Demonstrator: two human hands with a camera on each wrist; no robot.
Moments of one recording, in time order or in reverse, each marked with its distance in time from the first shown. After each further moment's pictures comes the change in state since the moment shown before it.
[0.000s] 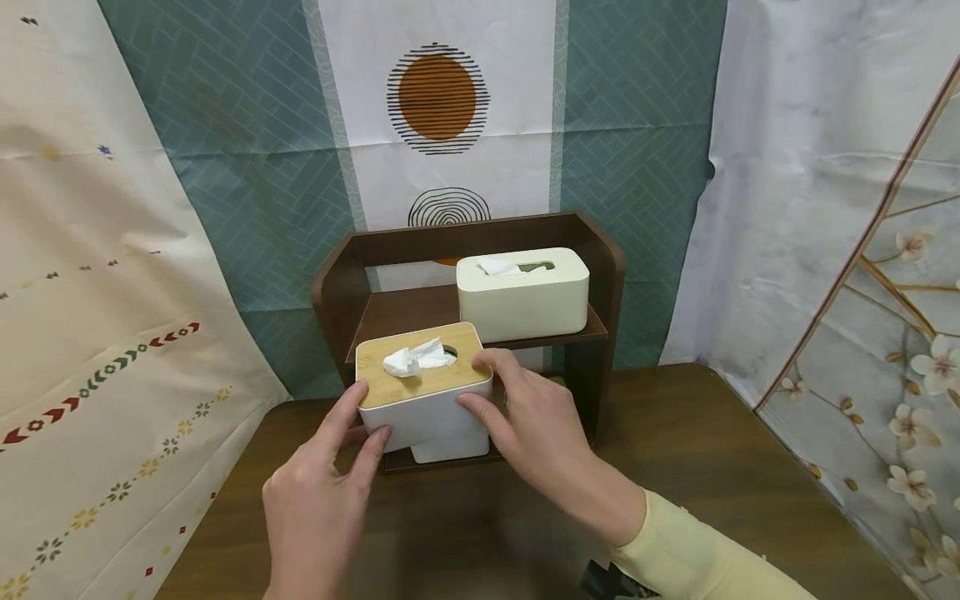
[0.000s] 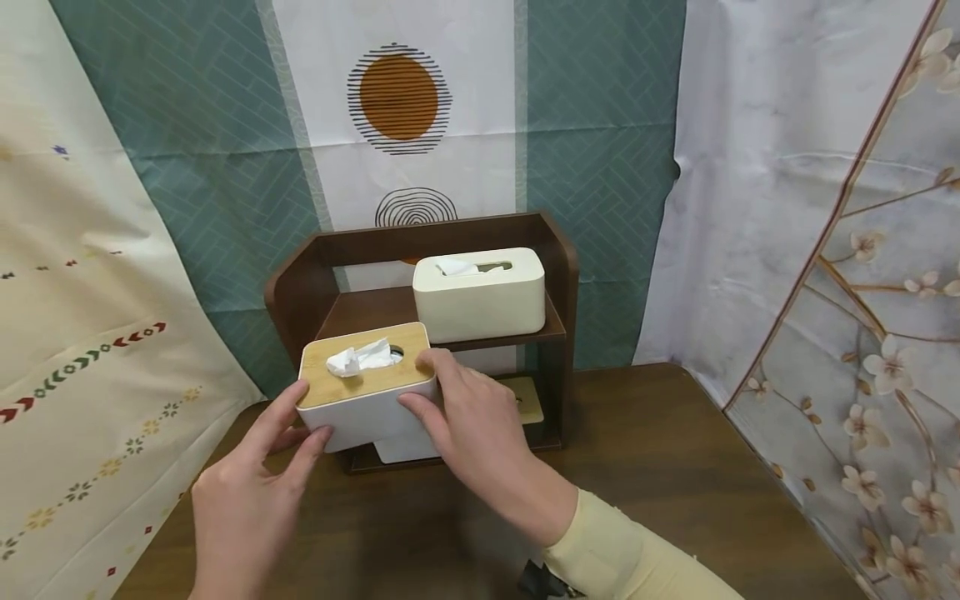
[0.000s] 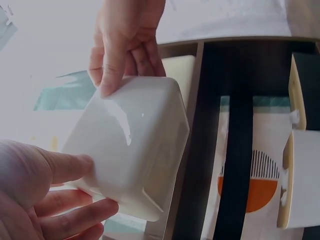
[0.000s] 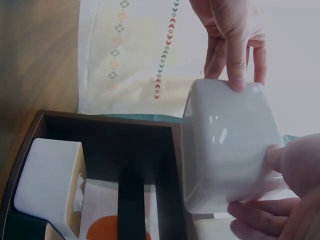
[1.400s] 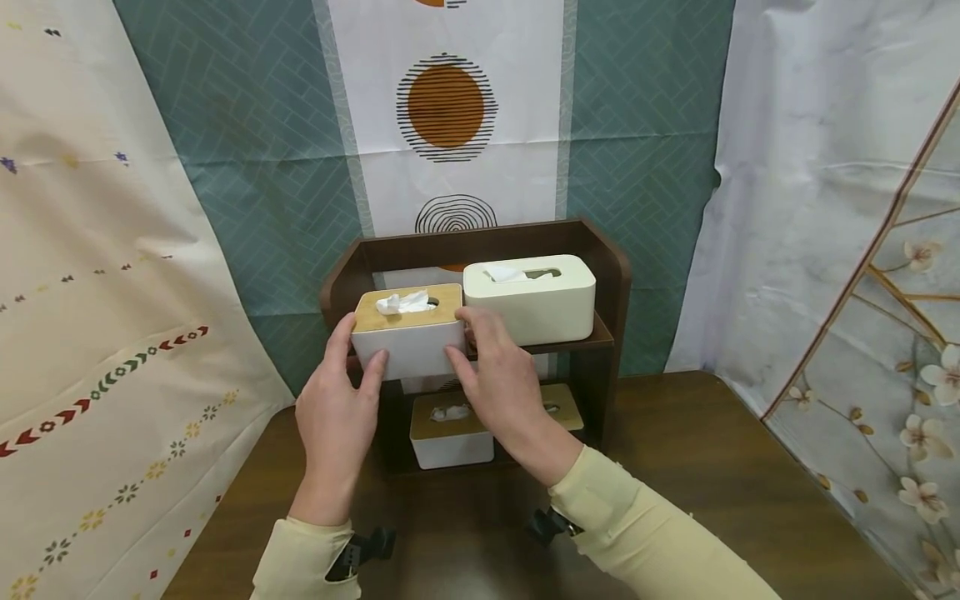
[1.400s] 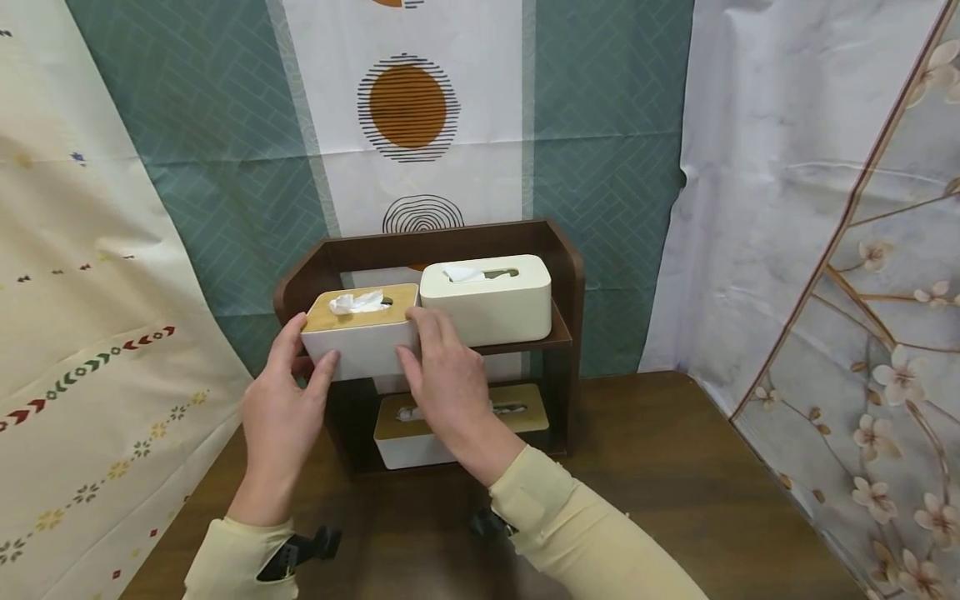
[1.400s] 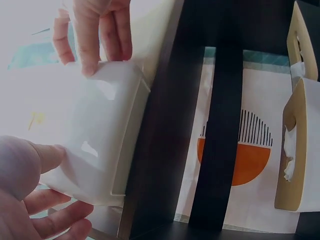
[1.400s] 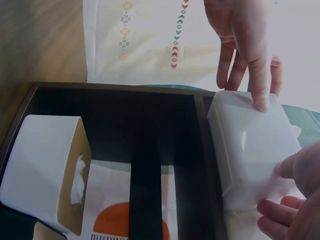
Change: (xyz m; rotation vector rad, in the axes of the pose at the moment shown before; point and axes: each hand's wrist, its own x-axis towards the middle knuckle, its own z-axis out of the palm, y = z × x) left_hand 0.065 -0.039 0.054 -0.060 -0.088 -0.227; right_hand 0.058 0.007 0.055 0.004 0.101 0.025
